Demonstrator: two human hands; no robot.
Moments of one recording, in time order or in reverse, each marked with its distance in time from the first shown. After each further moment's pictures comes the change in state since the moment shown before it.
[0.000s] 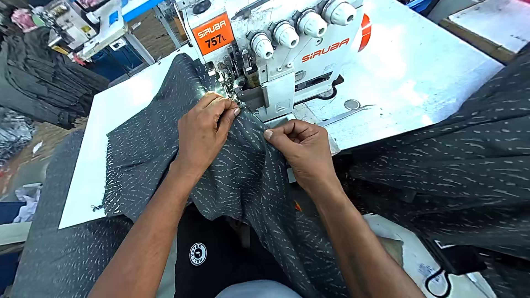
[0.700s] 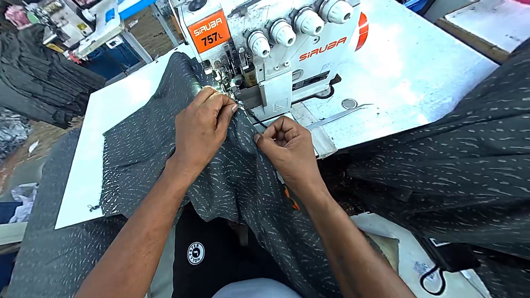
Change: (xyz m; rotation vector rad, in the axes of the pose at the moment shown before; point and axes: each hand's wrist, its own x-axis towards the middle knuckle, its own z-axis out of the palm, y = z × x) left_hand 0.006 0.006 -0.003 0.063 -0.047 -0.011; right_hand -0.004 0.001 0.015 -0.102 -0.011 0.028
